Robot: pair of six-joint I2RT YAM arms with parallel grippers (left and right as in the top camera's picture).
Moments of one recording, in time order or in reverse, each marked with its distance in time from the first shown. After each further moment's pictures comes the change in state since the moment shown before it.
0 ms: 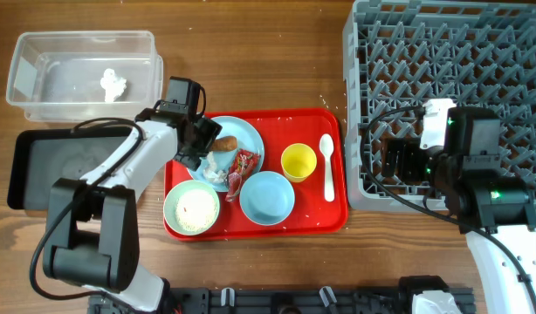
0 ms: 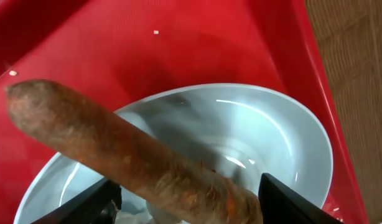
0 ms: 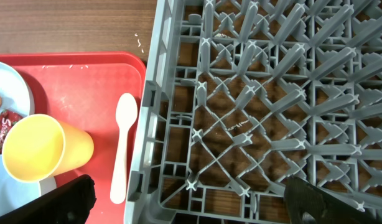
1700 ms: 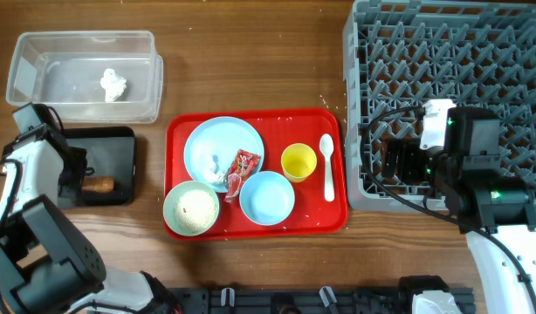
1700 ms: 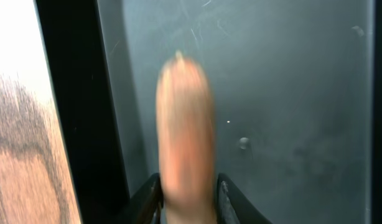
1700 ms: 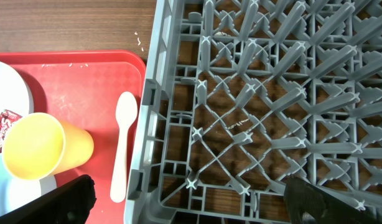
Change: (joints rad) left arm 0.715 -0.056 0.002 -0.142 -0.353 0.253; right arm 0.000 0.000 0.000 -0.005 0.000 0.000
